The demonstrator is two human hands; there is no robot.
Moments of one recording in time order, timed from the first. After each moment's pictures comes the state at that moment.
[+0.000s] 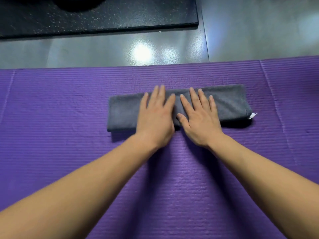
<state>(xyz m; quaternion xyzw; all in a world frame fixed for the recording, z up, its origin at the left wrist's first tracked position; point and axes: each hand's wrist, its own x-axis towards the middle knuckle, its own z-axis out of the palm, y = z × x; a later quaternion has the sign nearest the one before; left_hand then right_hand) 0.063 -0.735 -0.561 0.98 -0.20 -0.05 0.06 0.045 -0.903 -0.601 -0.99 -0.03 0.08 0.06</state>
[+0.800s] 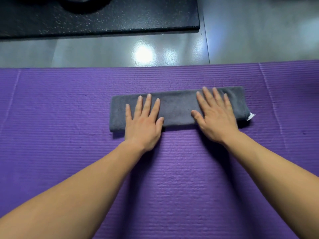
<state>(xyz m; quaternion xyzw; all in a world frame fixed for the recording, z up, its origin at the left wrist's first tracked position) 0.053 -0.700 -0.594 0.99 -0.12 -0.12 0.01 0.047 -0.948 -0.599 -0.99 -0.01 0.09 0.05</state>
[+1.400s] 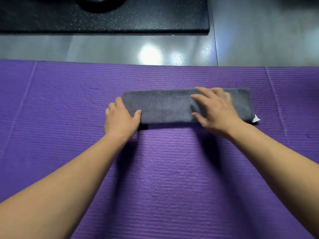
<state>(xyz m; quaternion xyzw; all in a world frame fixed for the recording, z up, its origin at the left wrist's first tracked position) 0.055 -0.634 -0.564 0.96 0.15 -0.08 0.20 0.059 -0.929 -0.565 -0.98 -0.15 0.02 0.11</state>
